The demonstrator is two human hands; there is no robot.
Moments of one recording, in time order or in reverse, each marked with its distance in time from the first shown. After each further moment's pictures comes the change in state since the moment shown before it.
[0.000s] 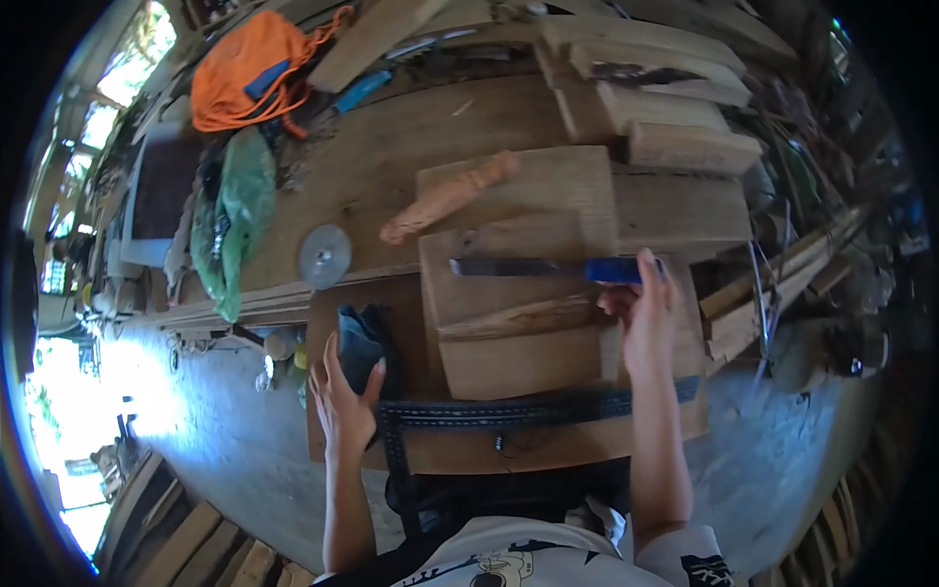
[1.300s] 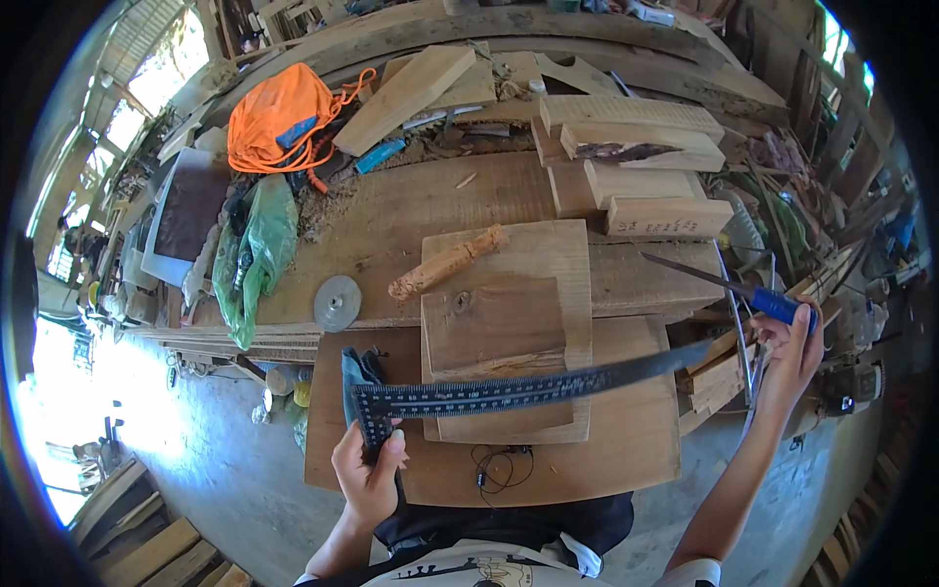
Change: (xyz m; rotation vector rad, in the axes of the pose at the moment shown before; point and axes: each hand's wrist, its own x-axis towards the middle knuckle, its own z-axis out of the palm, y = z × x) left_hand -0.031 0.090 -0.053 -1.045 -0.138 -0.084; right_hand 0.034 -0.167 -0.145 -0.305 0.129 -0.700
